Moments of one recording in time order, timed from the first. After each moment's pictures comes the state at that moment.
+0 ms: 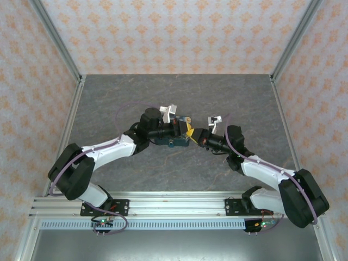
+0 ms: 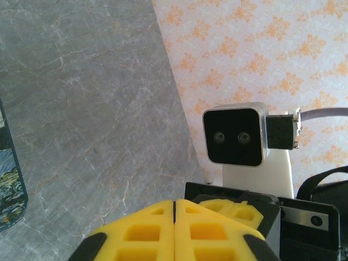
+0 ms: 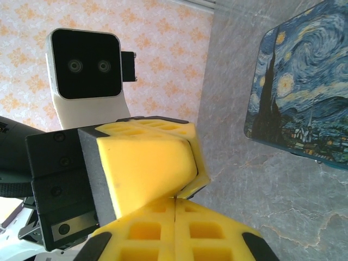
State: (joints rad) left arm -0.63 1.51 0.85 0.33 0.51 -0.99; right arm 0.50 1.17 0.40 0.63 -0.62 1.23
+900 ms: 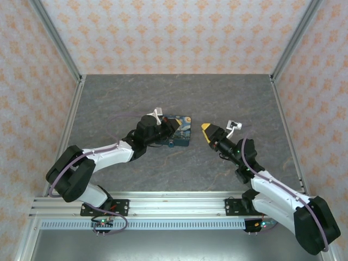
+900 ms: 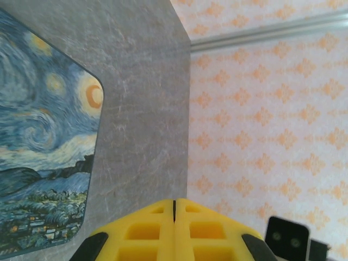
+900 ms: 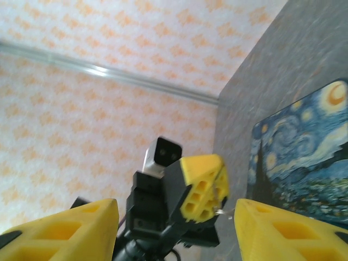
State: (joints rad) left arm -0.63 1.48 0.71 0.47 0.16 -1.33; right arm 0.50 0.87 0.24 0.66 -0.25 1.31
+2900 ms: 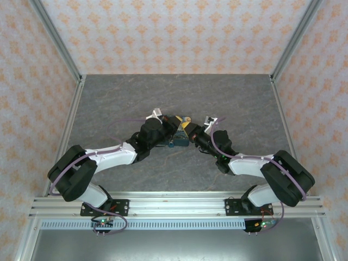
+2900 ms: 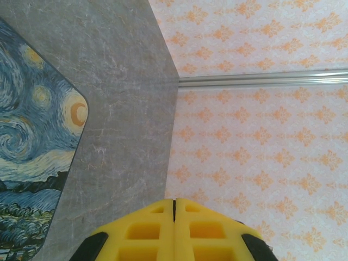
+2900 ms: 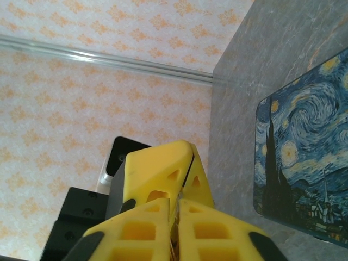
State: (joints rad) left arm -0.70 1.50 0.73 0.53 -0.03 -1.47; right arm 0.68 1.40 0.41 0.97 -0.15 1.37
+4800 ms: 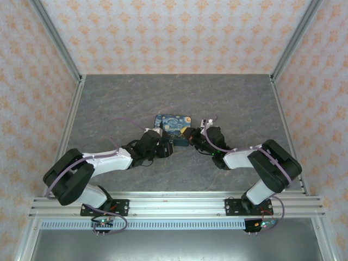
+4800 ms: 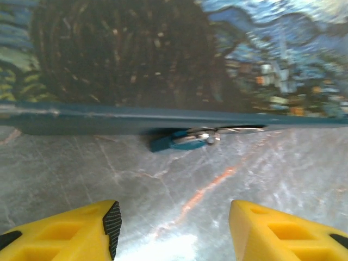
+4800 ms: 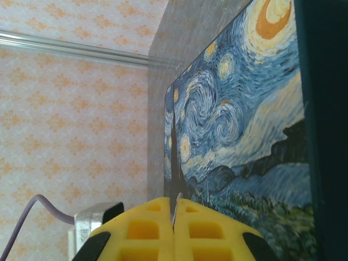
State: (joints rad) left arm -0.69 1.46 0.59 0.06 0.01 -0.76; right arm 0.63 1.58 0.48 0.84 -0.23 1.29
